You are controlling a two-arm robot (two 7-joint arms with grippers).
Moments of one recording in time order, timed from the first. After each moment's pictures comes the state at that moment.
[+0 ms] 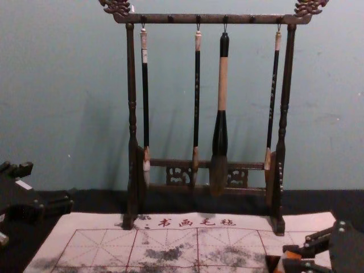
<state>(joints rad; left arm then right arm) -0.20 0.60 0.45 -1.41 -0.25 -0.12 0.03 0.50 0.55 -0.61 -1.03 0.30 -0.43 0.95</state>
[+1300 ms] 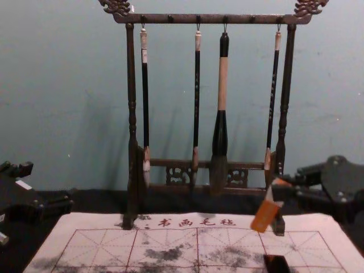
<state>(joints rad) -0.20 0.60 0.45 -1.41 -0.25 -0.12 0.03 0.51 0.60 -0.57 -1.24 0.47 -0.16 0.96</state>
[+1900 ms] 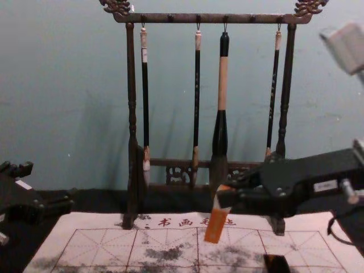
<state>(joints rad) -0.20 0.60 0.45 -1.41 -0.25 -0.12 0.03 0.73 0.48 -0.73 -1.08 0.43 -0.06 1.07</state>
